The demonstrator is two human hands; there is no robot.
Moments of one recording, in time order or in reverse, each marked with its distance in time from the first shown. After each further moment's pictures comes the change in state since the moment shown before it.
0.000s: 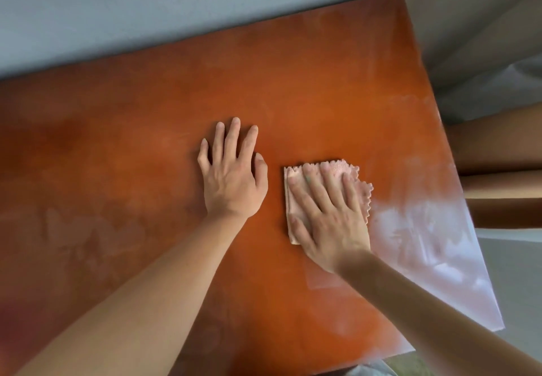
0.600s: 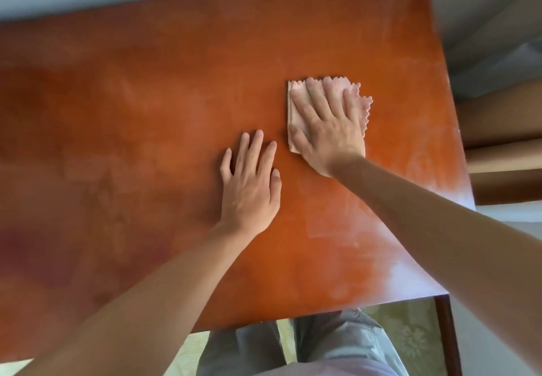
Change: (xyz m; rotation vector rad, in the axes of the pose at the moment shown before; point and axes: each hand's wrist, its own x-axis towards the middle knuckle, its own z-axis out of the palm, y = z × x) left_hand -0.108 0.011 -0.003 -0.074 -0.075 0.072; right_hand 0.069 0.009 -0.019 -0.072 -0.110 0.032
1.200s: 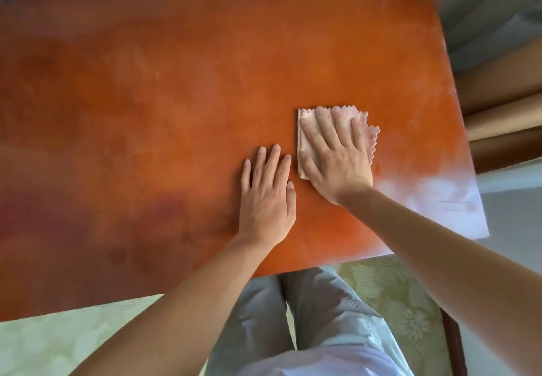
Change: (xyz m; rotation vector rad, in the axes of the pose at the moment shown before) left_hand -0.088 0.022 0.009 -0.047 -0.032 0.014; right_hand -0.111 -0.032 0.031 0.062 0.043 0.023
